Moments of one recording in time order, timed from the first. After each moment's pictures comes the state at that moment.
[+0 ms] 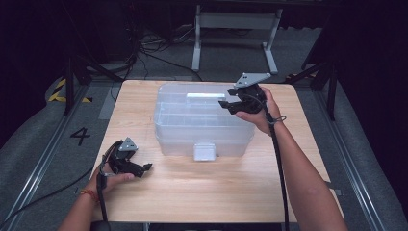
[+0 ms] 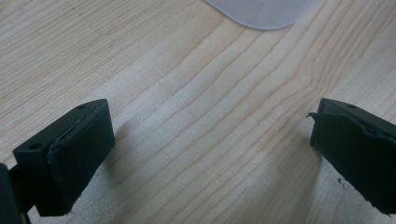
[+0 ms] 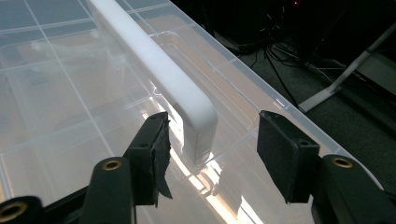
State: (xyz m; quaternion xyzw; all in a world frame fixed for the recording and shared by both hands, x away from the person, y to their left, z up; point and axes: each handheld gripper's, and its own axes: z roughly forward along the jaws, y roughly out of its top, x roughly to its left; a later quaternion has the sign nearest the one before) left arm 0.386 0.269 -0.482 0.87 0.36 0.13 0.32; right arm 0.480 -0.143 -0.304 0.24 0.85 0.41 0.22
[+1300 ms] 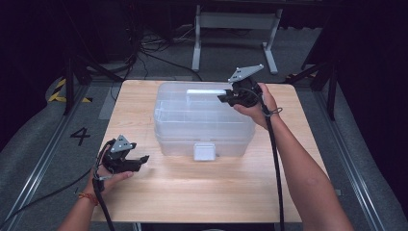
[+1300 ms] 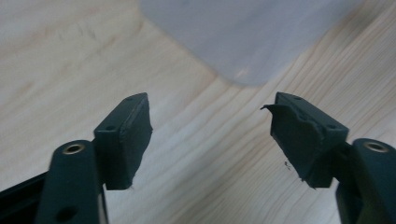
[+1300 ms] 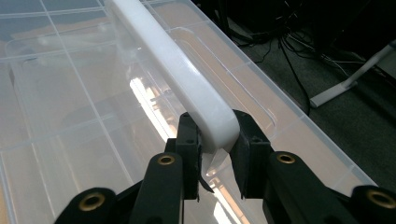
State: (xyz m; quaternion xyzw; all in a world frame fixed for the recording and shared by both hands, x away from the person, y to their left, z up) left arm 0.366 0.264 -0.441 0.83 0.36 0.19 0.38; right arm 0.493 -0.133 -0.292 0.22 0.87 0.39 0.20
